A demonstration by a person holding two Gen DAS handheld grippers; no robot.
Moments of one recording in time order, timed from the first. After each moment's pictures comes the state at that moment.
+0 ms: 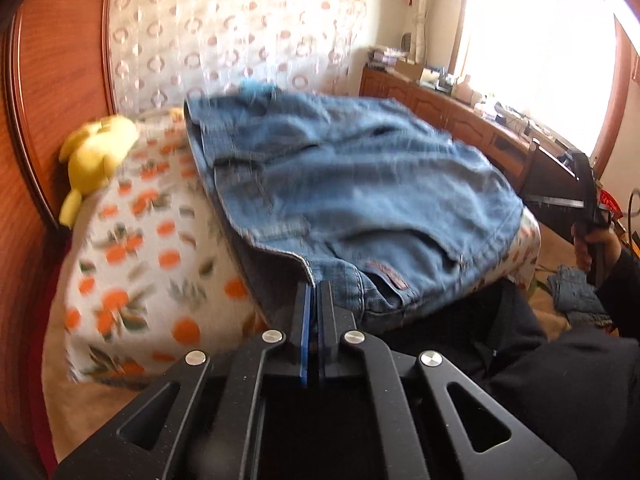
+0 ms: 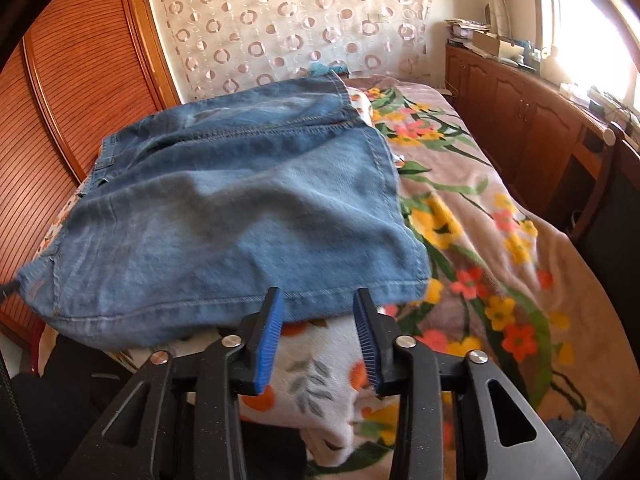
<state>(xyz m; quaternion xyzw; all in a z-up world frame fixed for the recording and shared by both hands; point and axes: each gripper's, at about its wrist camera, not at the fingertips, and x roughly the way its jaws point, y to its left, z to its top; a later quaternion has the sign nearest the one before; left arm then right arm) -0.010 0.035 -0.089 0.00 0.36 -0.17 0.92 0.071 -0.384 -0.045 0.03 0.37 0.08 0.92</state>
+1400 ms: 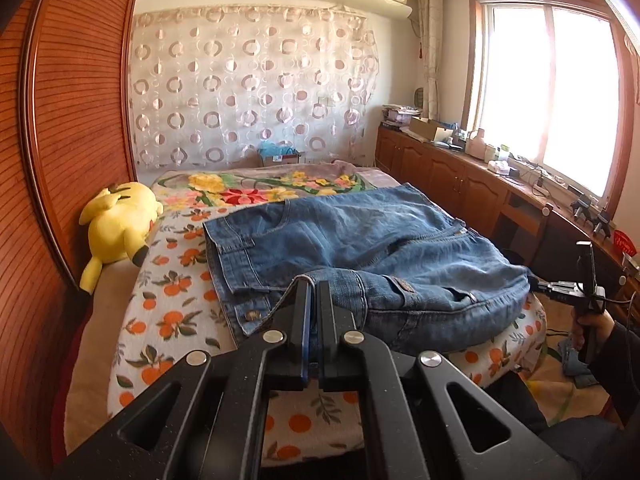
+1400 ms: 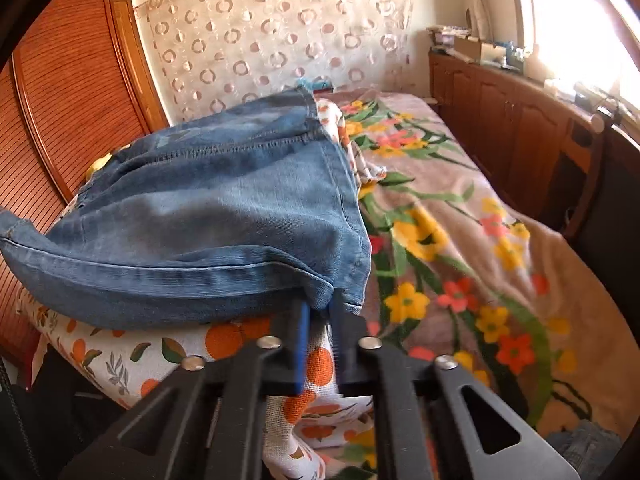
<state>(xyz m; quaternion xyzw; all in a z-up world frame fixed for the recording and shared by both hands) 0.032 0.027 -0.012 0.00 0.27 -0.14 0.95 0.081 -0.405 -0.055 0.05 0.34 0.06 0.94</state>
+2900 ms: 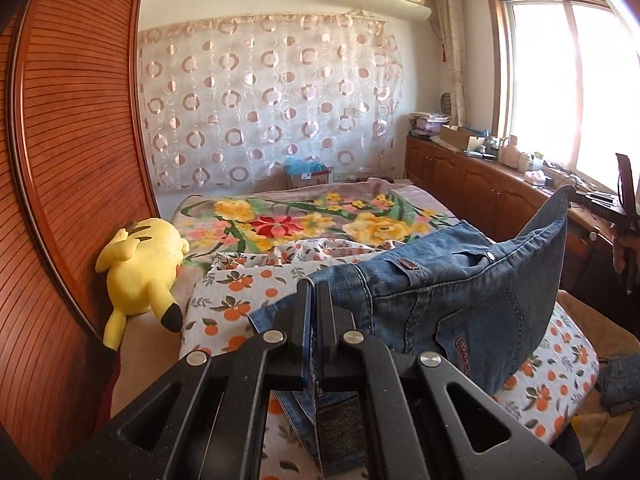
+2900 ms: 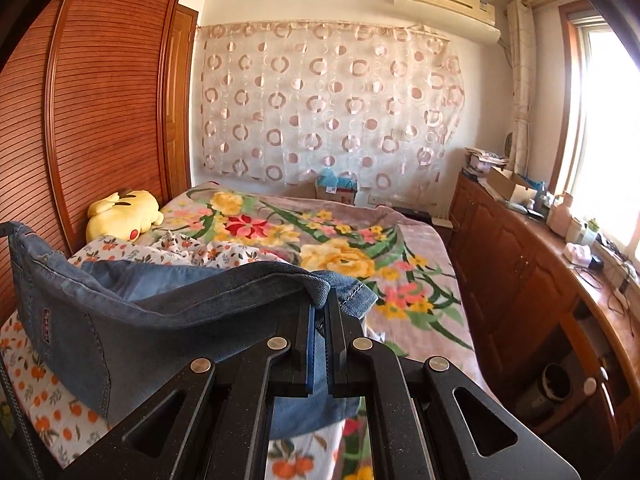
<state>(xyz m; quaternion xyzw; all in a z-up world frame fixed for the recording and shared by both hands) 0.170 0.063 0.027 0.03 0.25 -0.09 0.96 0.175 -0.348 0.060 -0.09 0.20 0.09 0.97</state>
